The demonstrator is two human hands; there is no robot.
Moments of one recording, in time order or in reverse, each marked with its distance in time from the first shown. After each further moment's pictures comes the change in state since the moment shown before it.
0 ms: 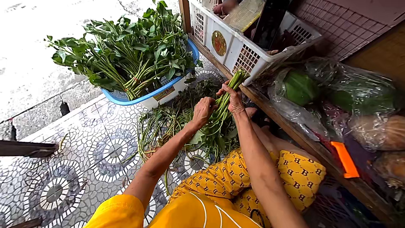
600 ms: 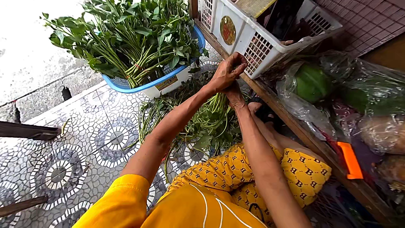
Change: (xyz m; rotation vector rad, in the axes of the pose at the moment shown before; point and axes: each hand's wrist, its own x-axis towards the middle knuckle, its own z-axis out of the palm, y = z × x) left_hand 0.120 0.056 -0.029 -0.544 0.011 0.146; right_hand -0.016 -0.010 0.020 -0.324 -0.173 0.006
